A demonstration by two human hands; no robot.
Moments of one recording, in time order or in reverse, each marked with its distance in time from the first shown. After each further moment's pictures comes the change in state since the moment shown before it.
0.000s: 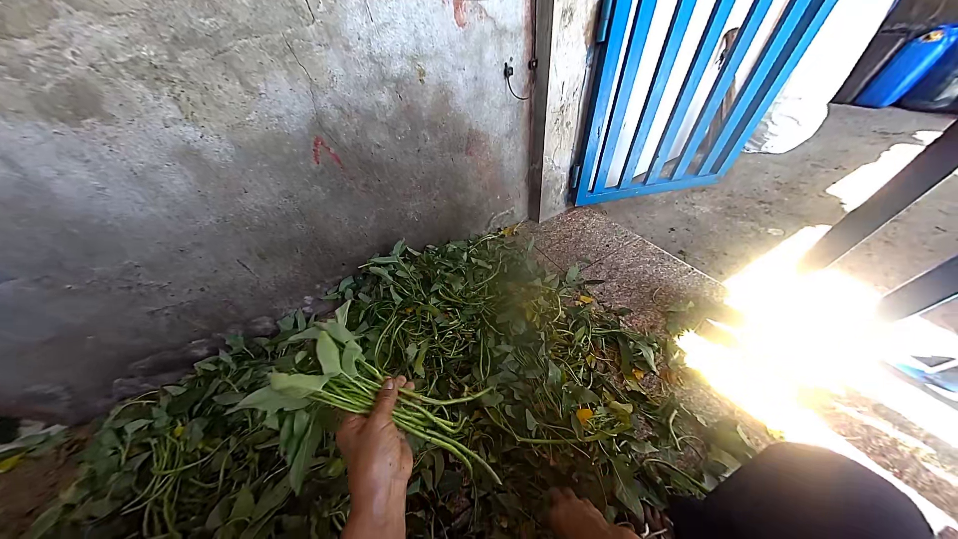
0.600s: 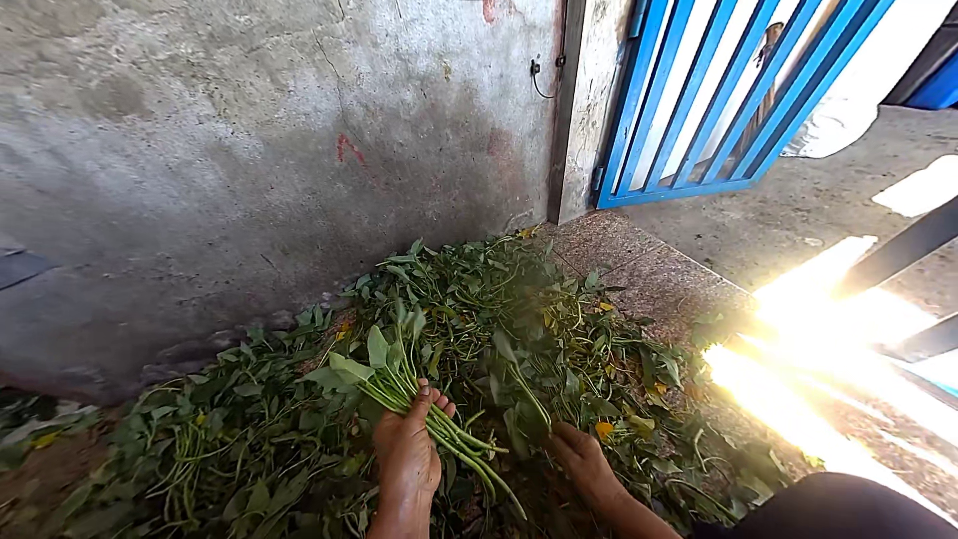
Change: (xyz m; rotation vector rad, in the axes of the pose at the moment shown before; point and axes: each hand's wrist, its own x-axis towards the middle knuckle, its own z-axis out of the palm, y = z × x) left_hand -0.003 -0.002 0.005 0.000 -0.034 -0.204; right_hand 0.040 0.015 -0.052 0.878 0.717 -0.300
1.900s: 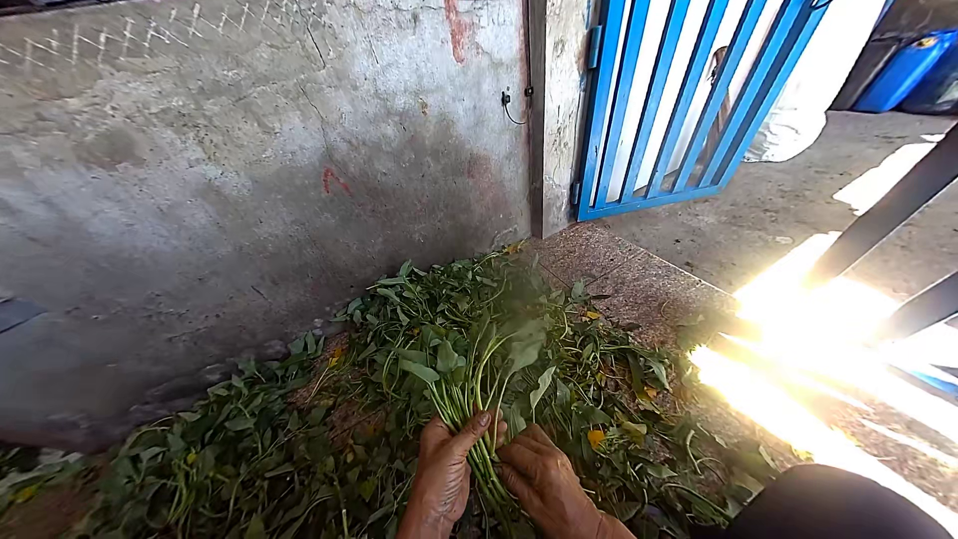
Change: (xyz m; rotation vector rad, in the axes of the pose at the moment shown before) left_hand -0.024 -0.027 0.010 0.094 -0.570 -0.105; right_hand -0.023 -0.084 0.029 -0.344 0.165 -0.726
